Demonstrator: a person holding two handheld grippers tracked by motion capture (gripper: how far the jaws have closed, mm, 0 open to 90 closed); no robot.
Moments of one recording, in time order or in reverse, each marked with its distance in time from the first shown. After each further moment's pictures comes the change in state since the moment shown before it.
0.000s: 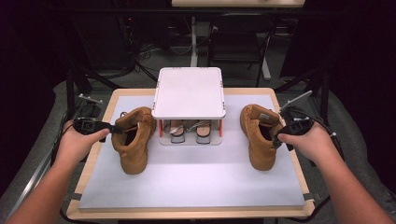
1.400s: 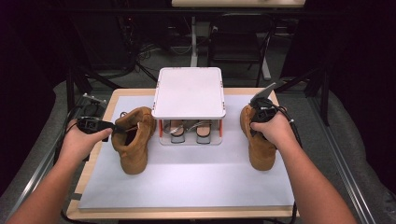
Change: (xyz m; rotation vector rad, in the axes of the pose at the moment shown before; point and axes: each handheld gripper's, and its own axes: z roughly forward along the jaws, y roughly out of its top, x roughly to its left) left arm -0.005 0.003 0.006 0.019 -0.008 0.013; right arm 0.048 0.067 0.049 -0.003 0.007 -0.015
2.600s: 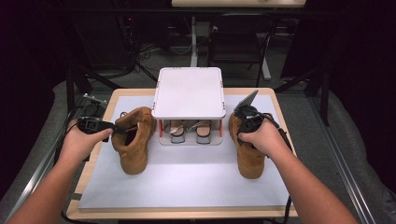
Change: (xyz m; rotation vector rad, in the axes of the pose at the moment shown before) left arm -0.001 -0.001 0.001 0.003 -0.003 0.003; right arm 0.047 -0.020 0.000 0.008 0.043 -0.181
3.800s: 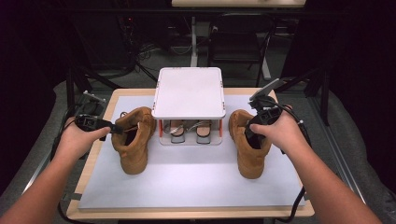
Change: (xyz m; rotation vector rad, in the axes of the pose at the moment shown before) left arm 0.001 0.006 -0.006 0.060 0.042 -0.006; right arm -0.019 -0.015 -0.054 -0.081 -0.028 0.067
